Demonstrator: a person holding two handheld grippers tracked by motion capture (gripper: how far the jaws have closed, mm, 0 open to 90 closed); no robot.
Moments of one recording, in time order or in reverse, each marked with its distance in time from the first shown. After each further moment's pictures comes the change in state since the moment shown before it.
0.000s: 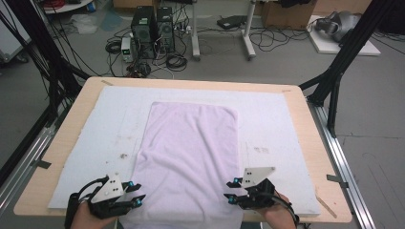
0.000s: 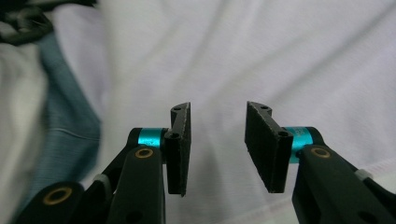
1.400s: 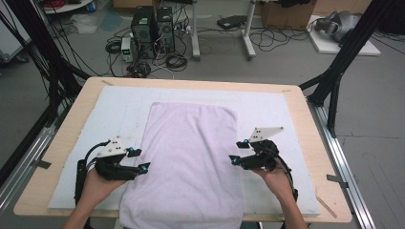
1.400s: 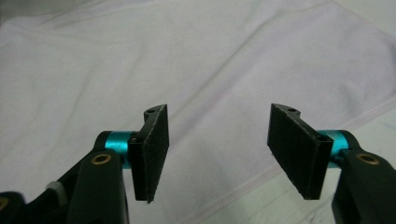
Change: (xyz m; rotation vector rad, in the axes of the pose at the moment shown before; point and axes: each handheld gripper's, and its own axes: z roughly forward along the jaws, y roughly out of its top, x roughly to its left) left arm 0.067 0.048 0.013 -0.089 0.025 -0.162; right arm -0.088 0.033 -0.014 -0.080 -0.124 0.179
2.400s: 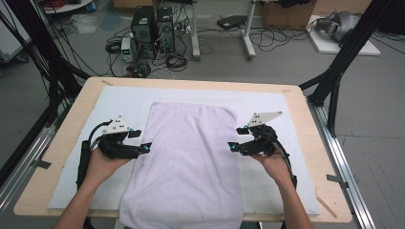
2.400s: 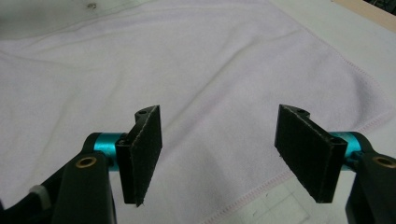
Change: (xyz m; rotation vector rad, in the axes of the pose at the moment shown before) left arm 0.030 0.037 0.012 0.008 0.067 0.002; right arm -0.024 0.028 0.002 -0.015 -0.011 -0.006
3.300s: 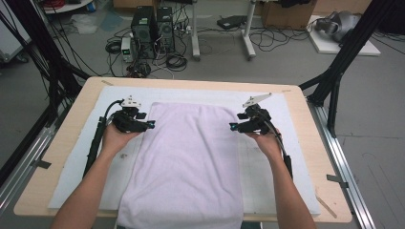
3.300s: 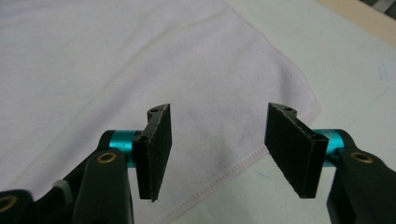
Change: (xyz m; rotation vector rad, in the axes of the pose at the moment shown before) left arm 0.070 0.017 0.074 0.107 0.100 -0.049; right arm -0.072 0.012 0.044 0.106 -0.121 0.055
